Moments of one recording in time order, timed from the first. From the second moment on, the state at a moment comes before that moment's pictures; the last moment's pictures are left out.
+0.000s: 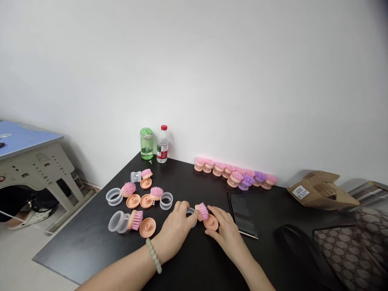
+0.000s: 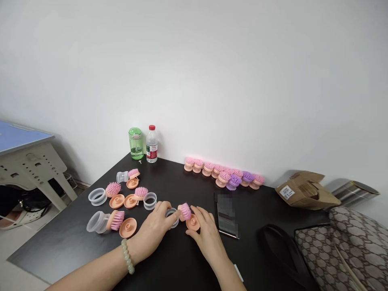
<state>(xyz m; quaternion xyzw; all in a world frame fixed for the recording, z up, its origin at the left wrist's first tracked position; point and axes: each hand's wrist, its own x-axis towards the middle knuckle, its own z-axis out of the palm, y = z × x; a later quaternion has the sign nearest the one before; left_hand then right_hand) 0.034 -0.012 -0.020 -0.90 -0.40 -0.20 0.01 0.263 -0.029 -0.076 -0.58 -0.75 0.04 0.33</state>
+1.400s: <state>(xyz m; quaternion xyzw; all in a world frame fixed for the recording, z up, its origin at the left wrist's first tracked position) 0.038 -0.001 -0.045 -0.89 -0.38 -0.18 0.19 0.235 0.086 -0.047 -0.57 -0.74 0.02 0.34</state>
